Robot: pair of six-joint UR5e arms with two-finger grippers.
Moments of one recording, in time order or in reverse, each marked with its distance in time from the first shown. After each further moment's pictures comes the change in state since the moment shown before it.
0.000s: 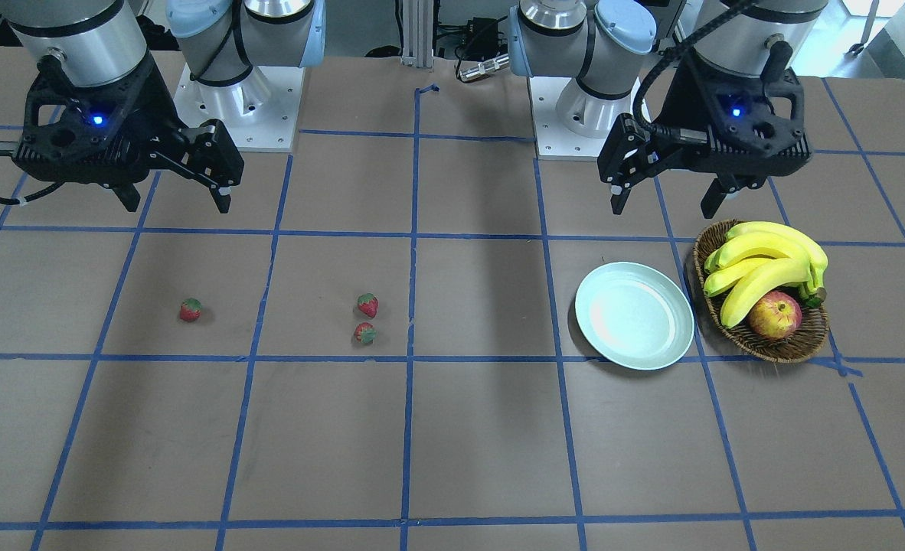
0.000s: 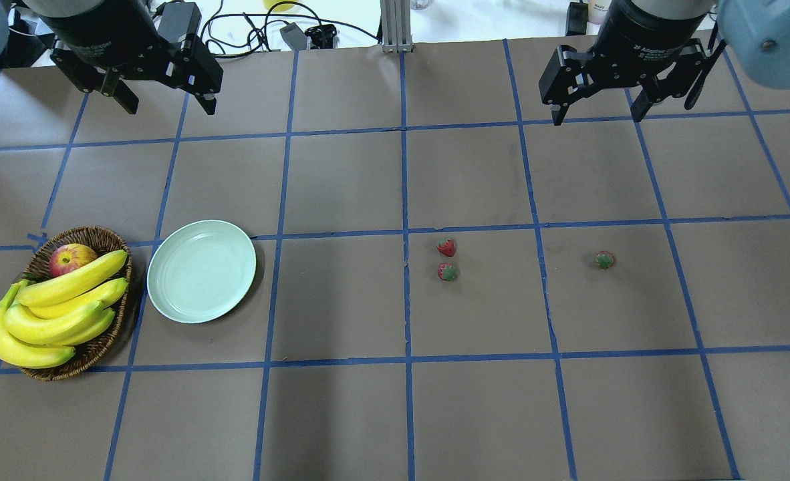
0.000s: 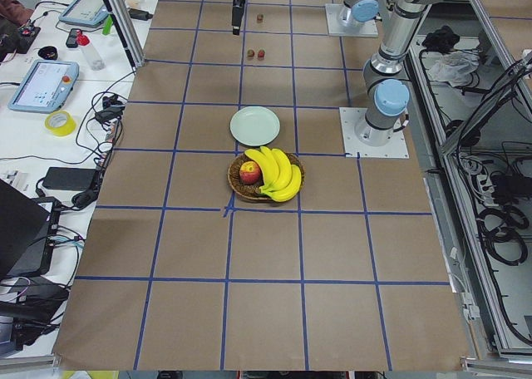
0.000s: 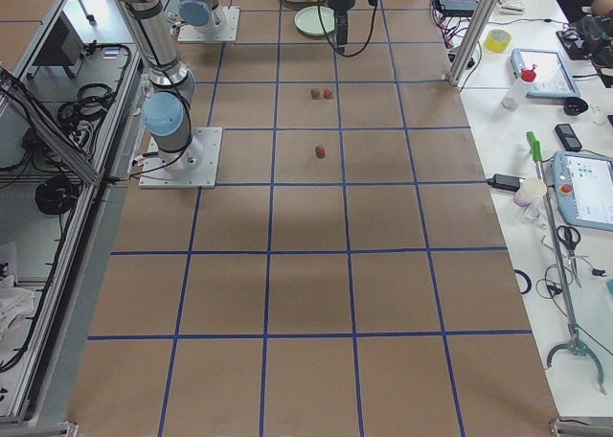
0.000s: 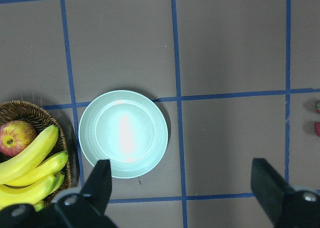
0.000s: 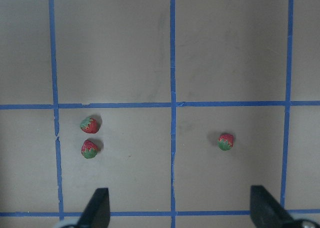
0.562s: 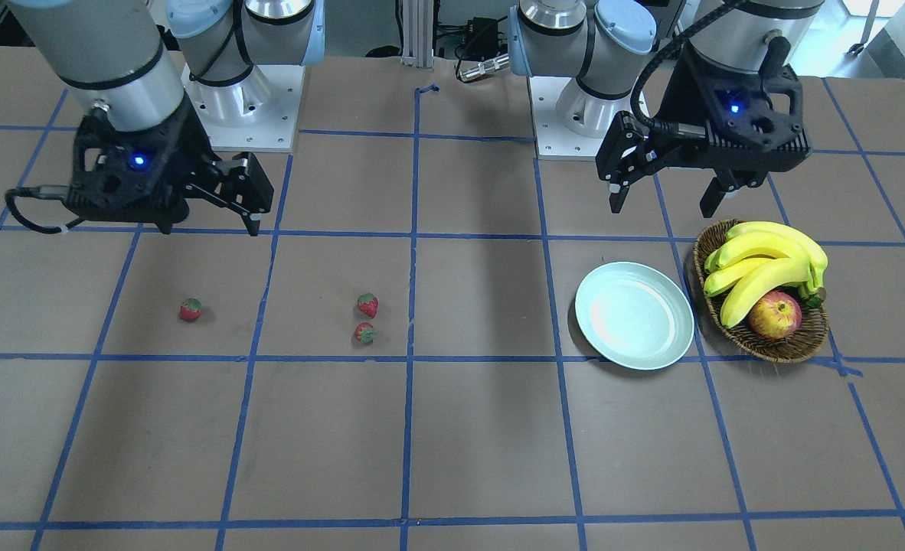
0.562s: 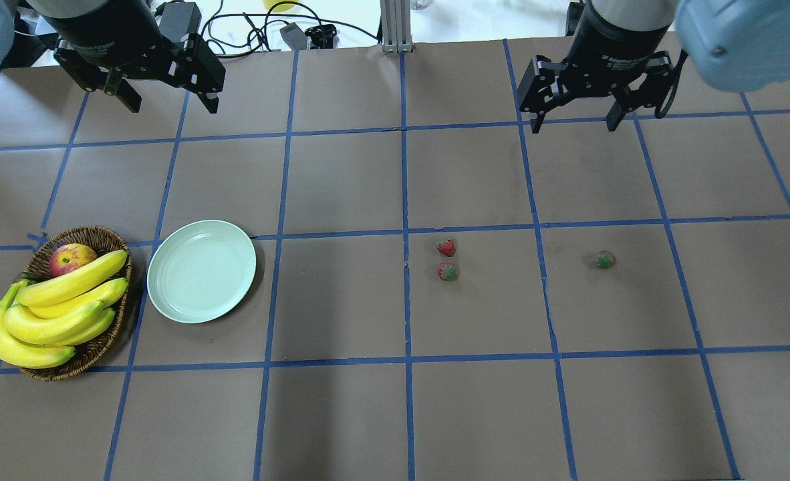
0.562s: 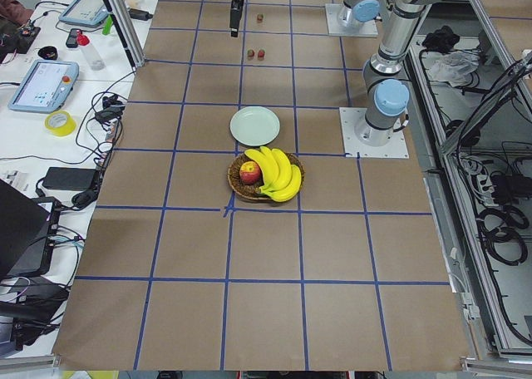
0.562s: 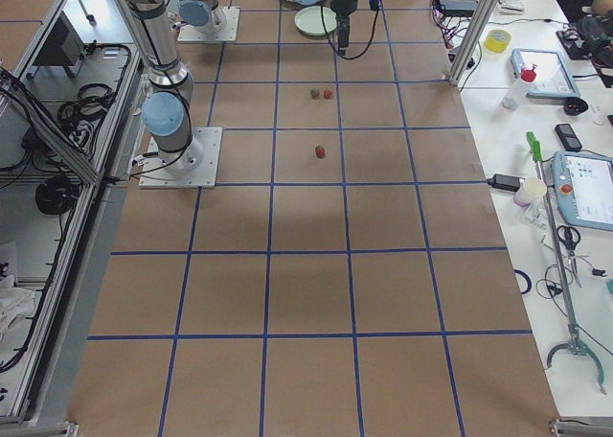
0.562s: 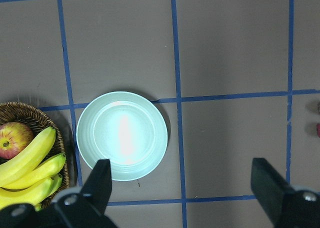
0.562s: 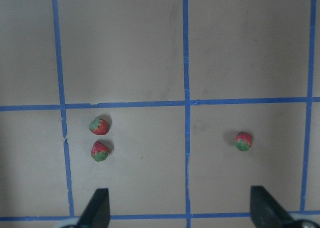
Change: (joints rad) left arm -0.003 0.017 0.000 0.011 -0.002 0.004; right arm 0.060 0.076 0.004 -0.029 0.009 0.078
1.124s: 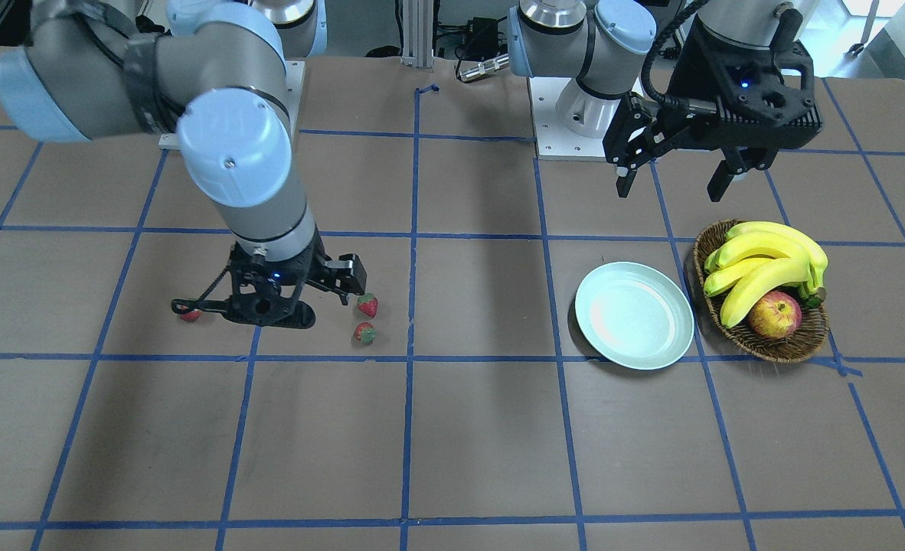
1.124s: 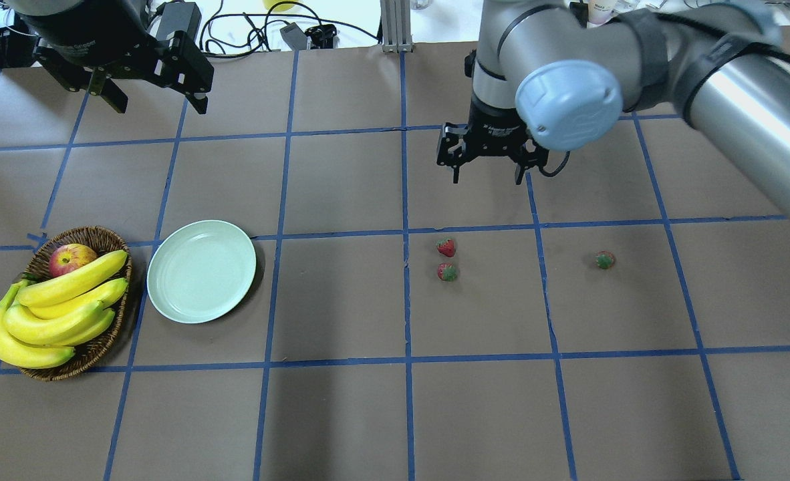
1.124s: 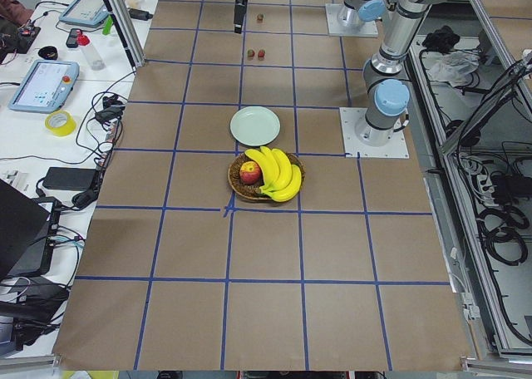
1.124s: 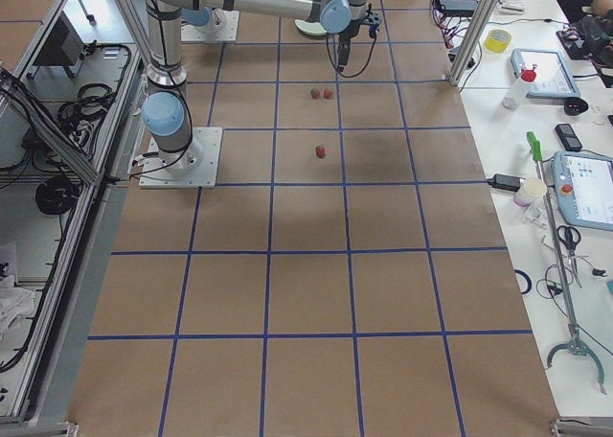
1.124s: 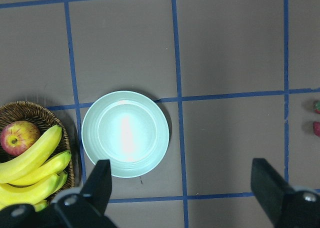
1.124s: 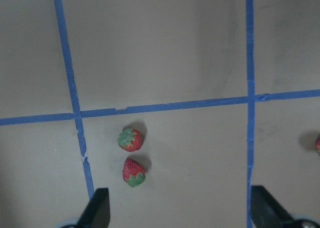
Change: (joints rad) left arm 0.015 0.023 -0.006 -0.024 -0.001 0.010; right arm 0.137 0.212 0.079 -0.190 0.006 0.200
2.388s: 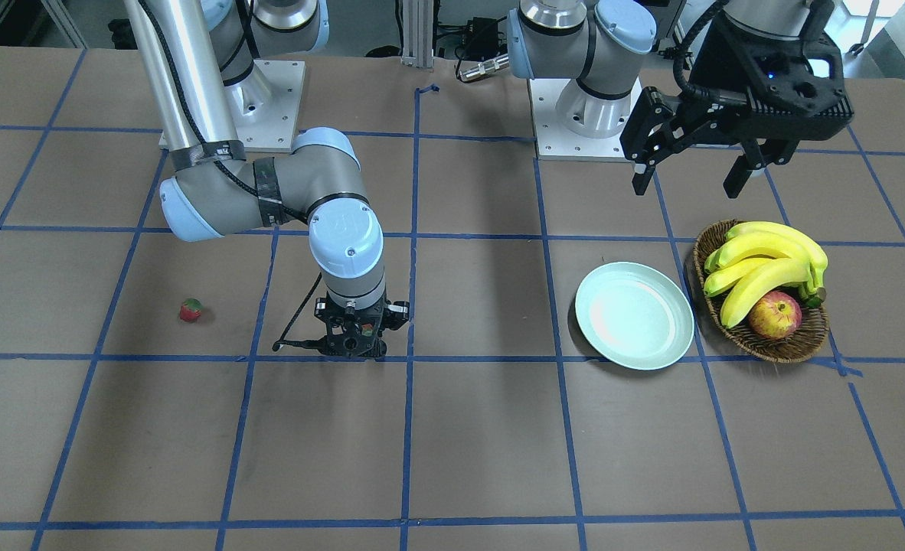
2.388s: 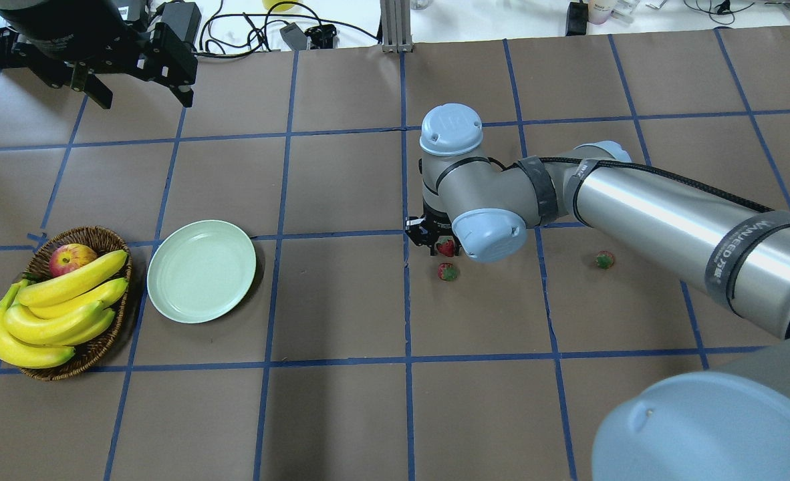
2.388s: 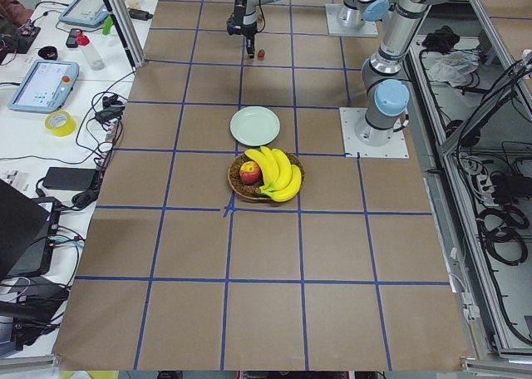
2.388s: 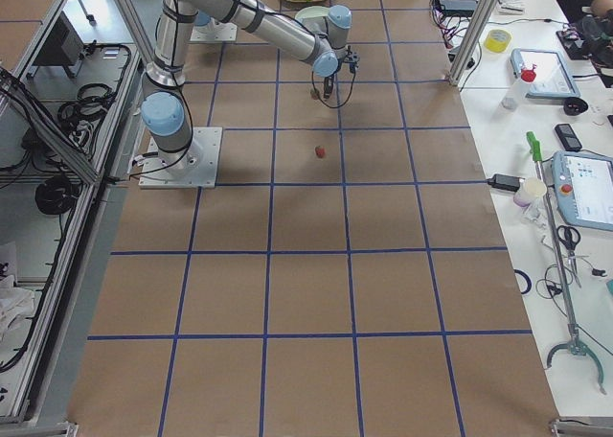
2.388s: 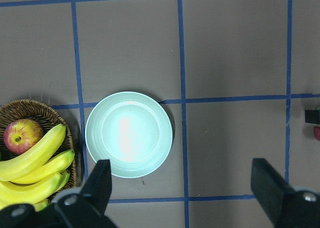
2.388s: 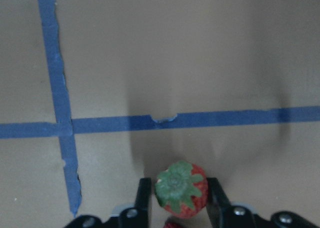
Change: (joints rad) left arm 0.027 0.011 0.005 0.002 -0.010 -0.003; right arm 0.092 0.156 0.220 -0.393 -0.004 0.051
